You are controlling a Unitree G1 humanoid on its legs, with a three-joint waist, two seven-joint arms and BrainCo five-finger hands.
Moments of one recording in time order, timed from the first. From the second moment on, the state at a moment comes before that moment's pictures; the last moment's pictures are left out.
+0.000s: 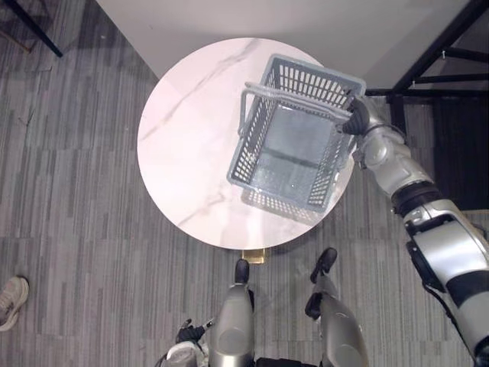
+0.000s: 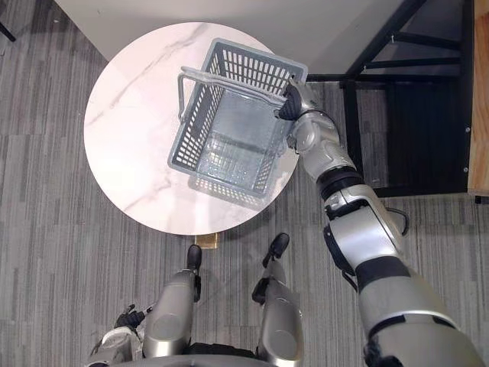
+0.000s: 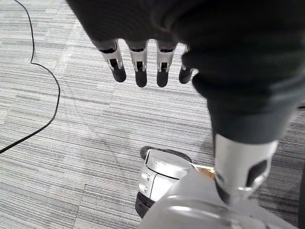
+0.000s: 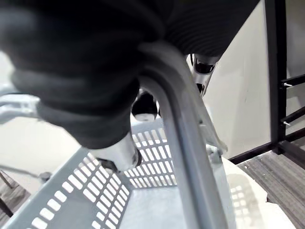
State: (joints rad) left arm -0.02 0.15 0.05 1.10 -0.23 -0.04 0.19; right arm -1.16 -0.42 0.40 0.99 -0.47 0.01 -0.14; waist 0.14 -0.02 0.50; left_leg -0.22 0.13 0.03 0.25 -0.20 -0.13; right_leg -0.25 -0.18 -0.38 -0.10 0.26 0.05
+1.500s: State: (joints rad) left arm 0.11 0.18 0.10 1.13 -0.10 0.03 0.17; right arm -0.53 -0.81 0.69 0.37 -0.49 -0.11 0.12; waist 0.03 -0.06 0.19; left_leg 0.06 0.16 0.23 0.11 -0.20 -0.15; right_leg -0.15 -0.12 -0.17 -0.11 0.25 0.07
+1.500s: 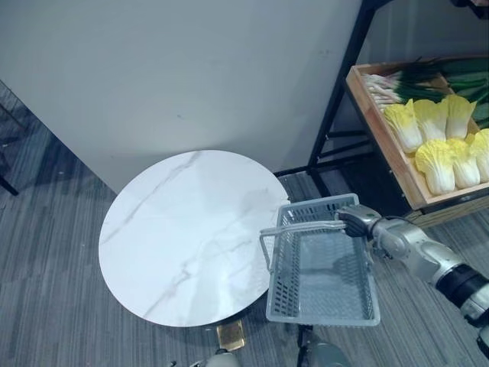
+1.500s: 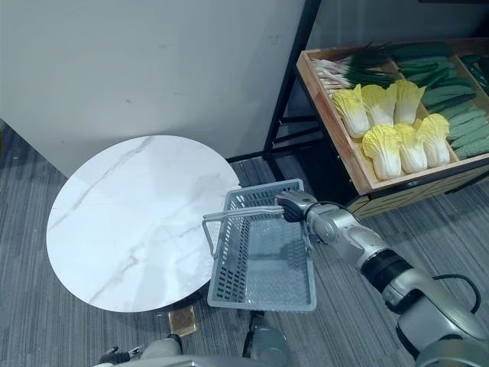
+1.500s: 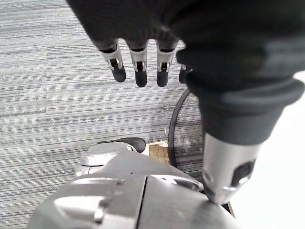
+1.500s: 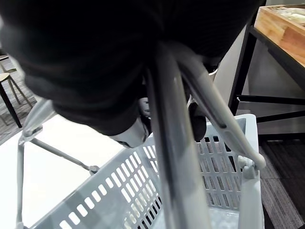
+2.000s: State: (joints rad) left arm 0.13 0.16 0.12 1.15 -0.06 0.03 0.15; right arm -0.24 -0.76 0.25 0.28 -0.22 -0.07 0.07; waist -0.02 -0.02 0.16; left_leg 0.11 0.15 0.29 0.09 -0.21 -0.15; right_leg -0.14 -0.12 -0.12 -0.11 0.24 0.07
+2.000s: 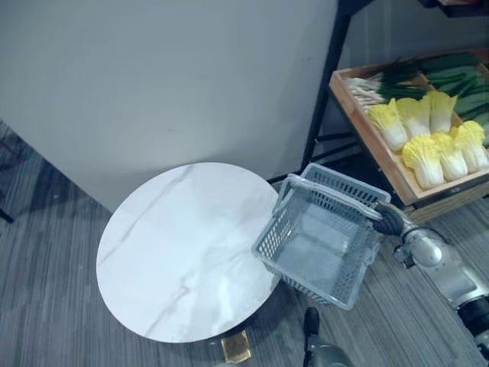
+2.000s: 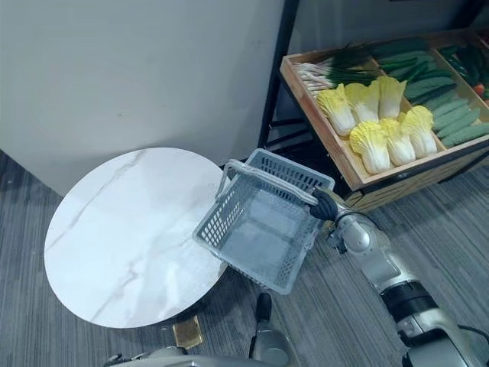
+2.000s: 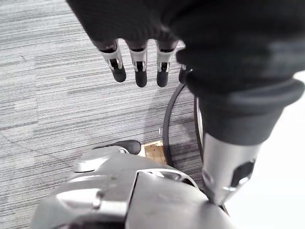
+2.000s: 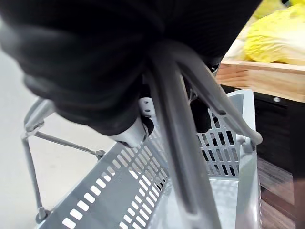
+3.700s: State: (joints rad) left arm 0.13 0.11 0.07 1.11 -0.03 0.01 0.19; right arm -0.11 -0.56 0.11 0.55 -0.41 -0.03 -0.12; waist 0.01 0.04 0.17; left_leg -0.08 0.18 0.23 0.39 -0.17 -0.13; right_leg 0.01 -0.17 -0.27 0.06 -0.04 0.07
